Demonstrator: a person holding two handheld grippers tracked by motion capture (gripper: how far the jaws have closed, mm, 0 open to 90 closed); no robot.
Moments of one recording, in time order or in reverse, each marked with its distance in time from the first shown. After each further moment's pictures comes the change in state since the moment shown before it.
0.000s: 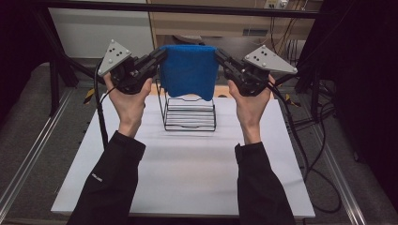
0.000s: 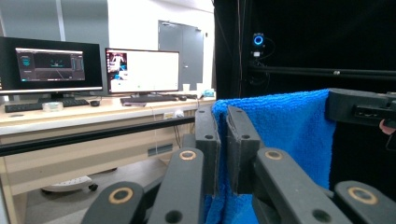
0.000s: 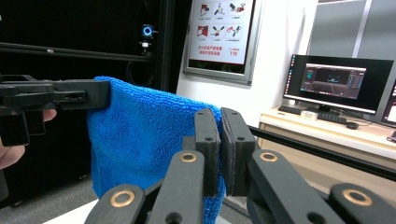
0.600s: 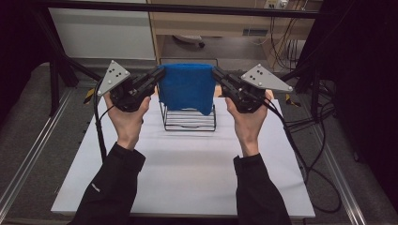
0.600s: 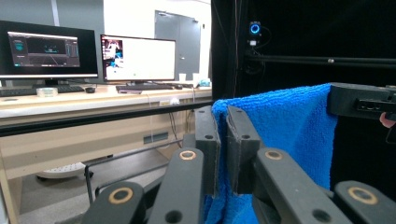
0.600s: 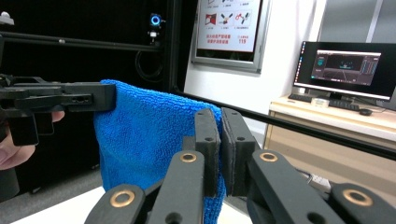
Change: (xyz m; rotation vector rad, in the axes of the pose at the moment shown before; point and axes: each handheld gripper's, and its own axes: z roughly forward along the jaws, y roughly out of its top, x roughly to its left) left arm -0.006 -0.033 -0.022 0.030 -0.012 -0.019; right arm 0.017 -0.027 -0.016 0.030 0.027 0.023
